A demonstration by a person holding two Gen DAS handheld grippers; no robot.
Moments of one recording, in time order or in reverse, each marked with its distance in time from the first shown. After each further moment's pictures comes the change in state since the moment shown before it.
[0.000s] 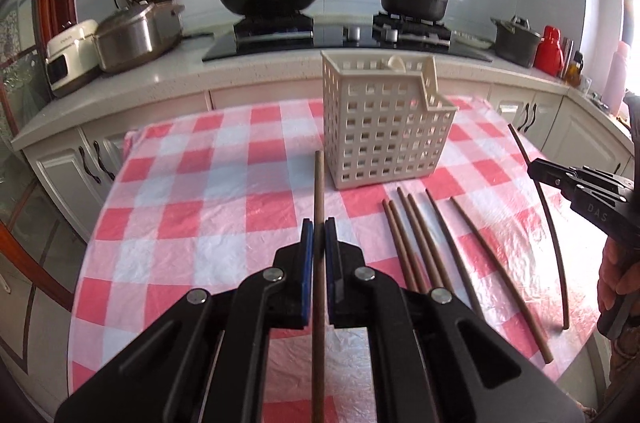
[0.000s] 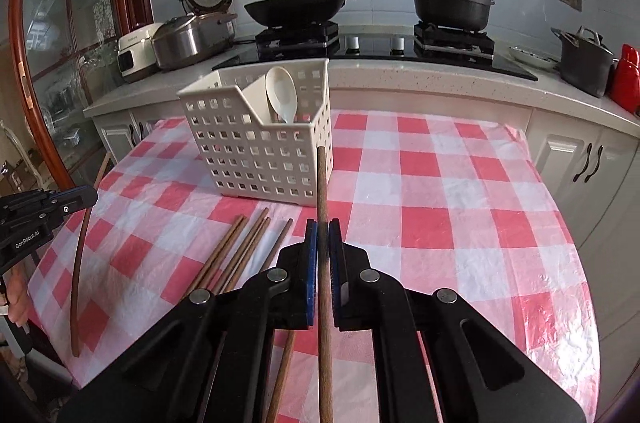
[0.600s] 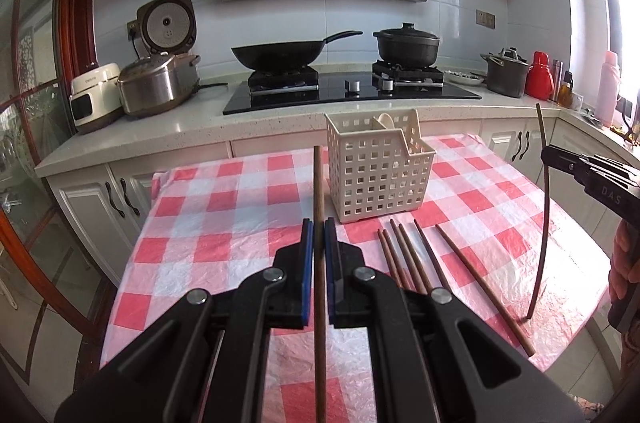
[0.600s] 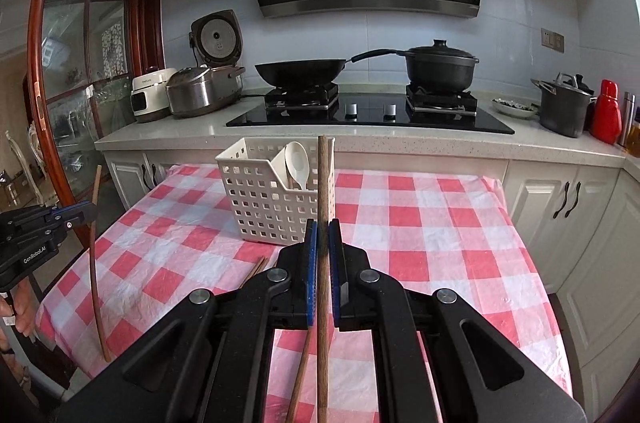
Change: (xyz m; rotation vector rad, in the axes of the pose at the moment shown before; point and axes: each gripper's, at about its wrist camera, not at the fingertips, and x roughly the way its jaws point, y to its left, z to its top) left arm -0.078 -0.003 -0.005 0.031 -0.156 0.038; right arm -0.079 0.013 0.012 -0.022 -0.178 -0.020
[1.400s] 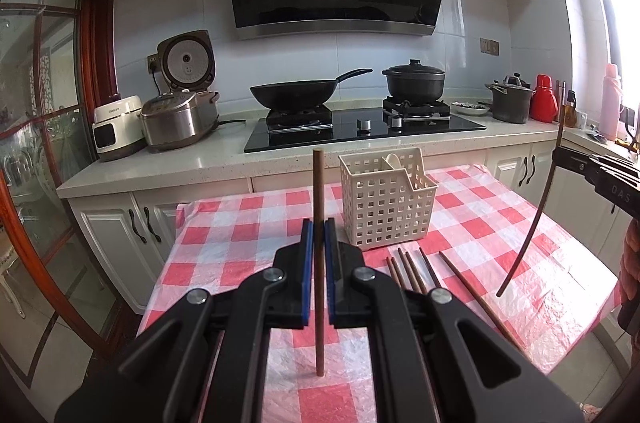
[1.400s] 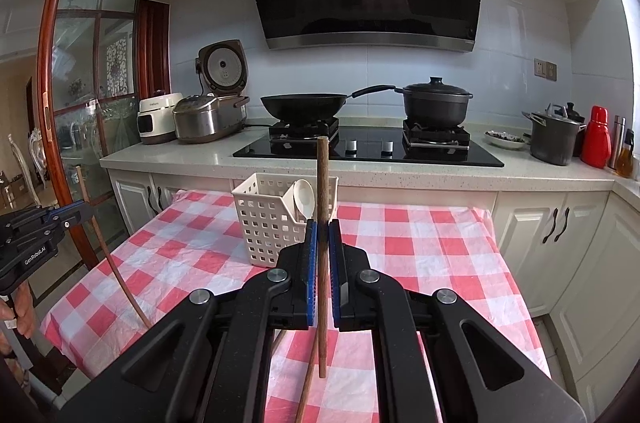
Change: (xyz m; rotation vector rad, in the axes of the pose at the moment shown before) left arm -0.047 -0.001 0.006 0.009 -0.122 0.055; right arm -0.044 0.014 0.014 -0.023 -0.106 -0.014
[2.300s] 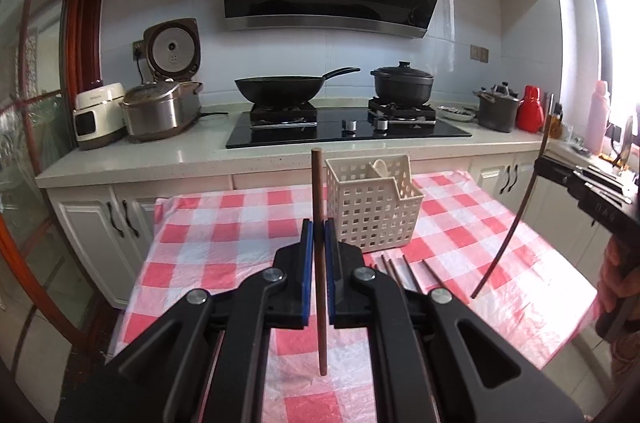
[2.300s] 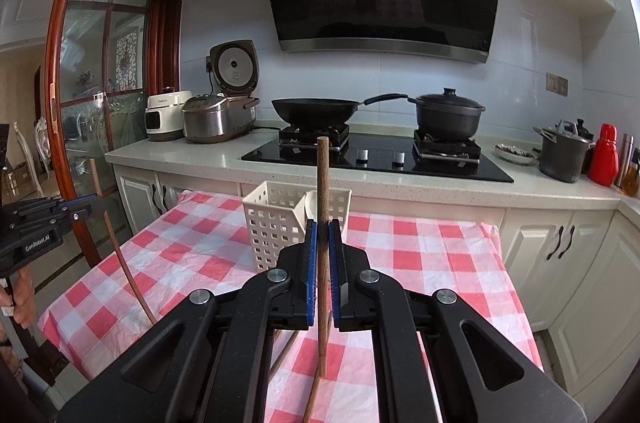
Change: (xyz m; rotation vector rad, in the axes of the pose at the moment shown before) left arm 0.013 0.017 0.016 -0.055 0.026 -0.100; right arm 0.011 0.016 0.014 -0.053 -0.014 0.022
